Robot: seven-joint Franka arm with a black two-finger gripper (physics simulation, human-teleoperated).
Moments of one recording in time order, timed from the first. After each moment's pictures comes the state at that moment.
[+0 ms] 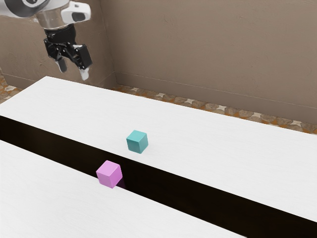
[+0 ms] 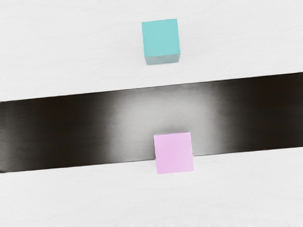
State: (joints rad) arm -0.04 -0.14 0.06 -1.64 0.06 1.57 0.13
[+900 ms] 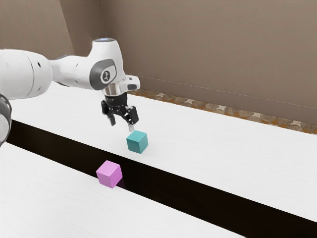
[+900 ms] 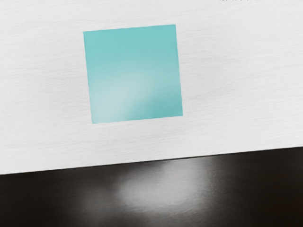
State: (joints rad) arm -0.07 0.37 0.09 -1.66 -0.06 1.99 0.14
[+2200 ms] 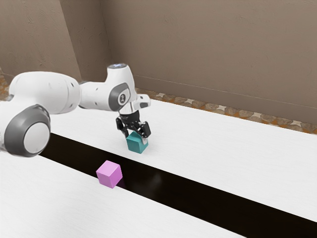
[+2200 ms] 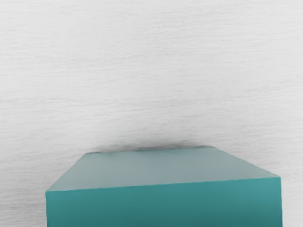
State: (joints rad) arm -0.02 0.72 0.05 -1.44 -0.12 2.14 0.14
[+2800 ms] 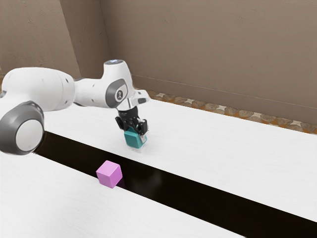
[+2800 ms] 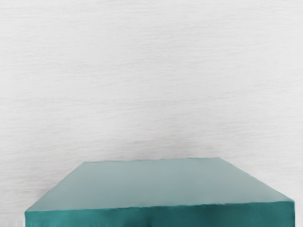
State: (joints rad) arm -0.02 0.60 0.06 -1.54 -0.13 2.16 0.13
